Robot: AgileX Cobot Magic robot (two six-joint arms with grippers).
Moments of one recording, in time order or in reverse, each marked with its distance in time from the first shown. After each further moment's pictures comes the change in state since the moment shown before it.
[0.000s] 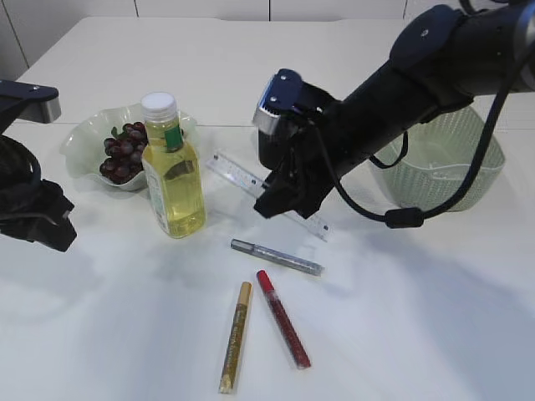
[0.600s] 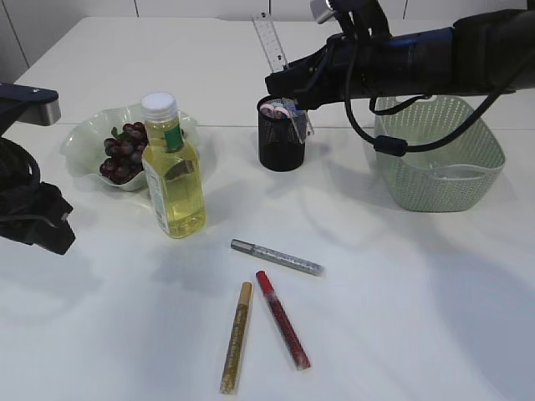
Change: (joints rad) left arm 0.000 0.000 0.000 -0.001 0.015 0.000; right arm -0.146 0.025 -0.014 0.886 -0.187 -0.572
